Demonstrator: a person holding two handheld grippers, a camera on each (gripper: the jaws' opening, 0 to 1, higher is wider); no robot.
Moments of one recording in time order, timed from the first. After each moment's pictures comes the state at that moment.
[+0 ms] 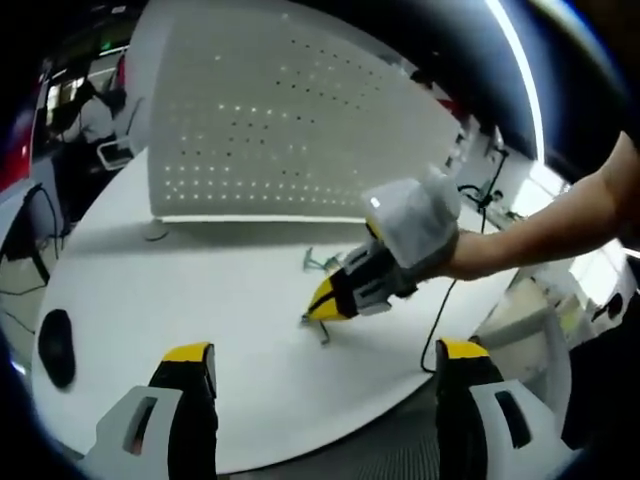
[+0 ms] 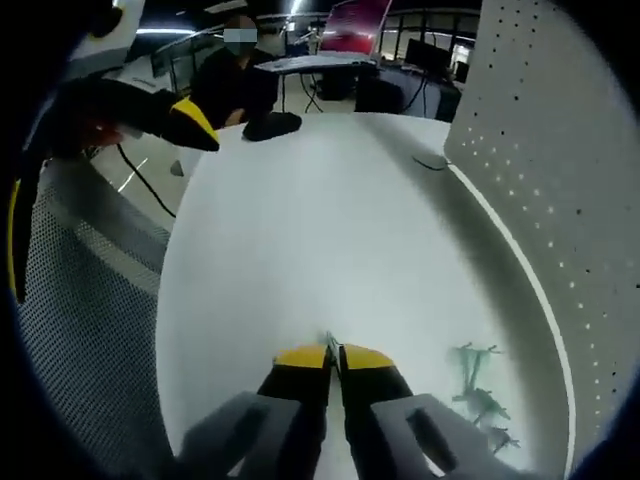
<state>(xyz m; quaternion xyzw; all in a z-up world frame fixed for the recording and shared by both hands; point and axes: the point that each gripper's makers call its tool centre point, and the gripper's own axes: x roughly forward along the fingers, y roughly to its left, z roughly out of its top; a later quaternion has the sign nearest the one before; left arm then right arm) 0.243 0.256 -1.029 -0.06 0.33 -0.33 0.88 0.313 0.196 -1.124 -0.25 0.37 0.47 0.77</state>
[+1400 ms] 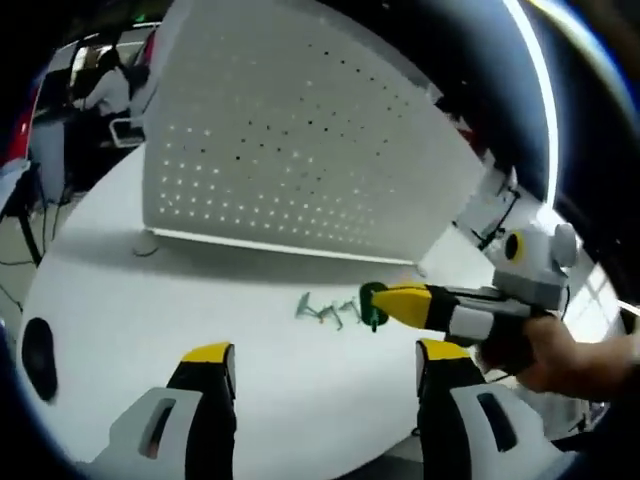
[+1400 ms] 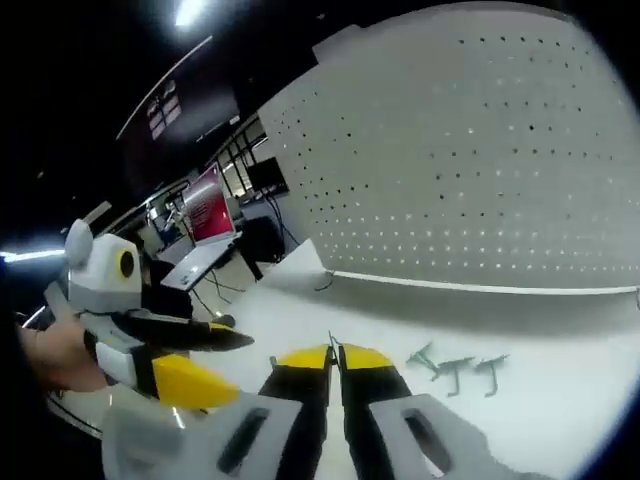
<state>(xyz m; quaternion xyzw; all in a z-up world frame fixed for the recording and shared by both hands) 0.300 0.225 -0.996 -0.14 0.34 -0.30 0.88 0.321 0.159 -0.987 0.12 0.25 0.25 0.93</state>
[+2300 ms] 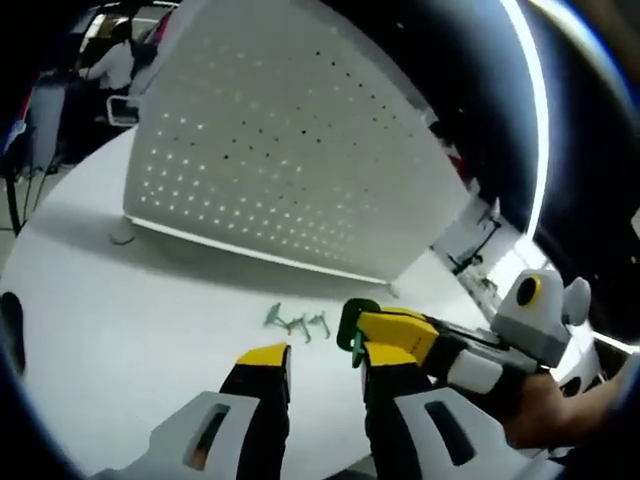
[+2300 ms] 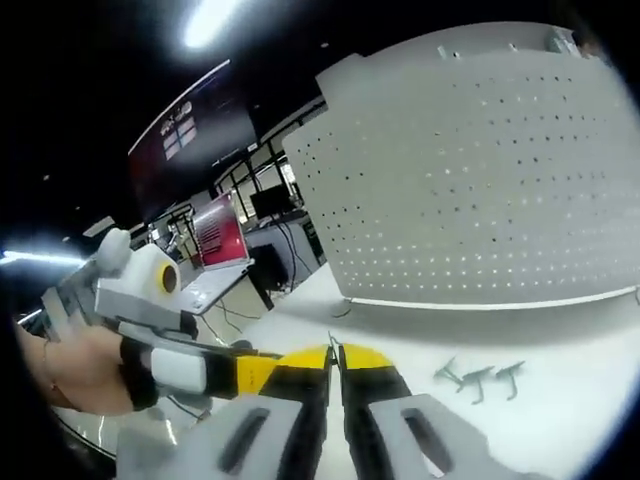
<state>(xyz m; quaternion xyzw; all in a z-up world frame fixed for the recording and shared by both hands) 0.298 0.212 -0.981 -0.22 0.32 -0.33 0.86 0.309 0.187 -0.959 0.13 0.19 0.25 0.94</state>
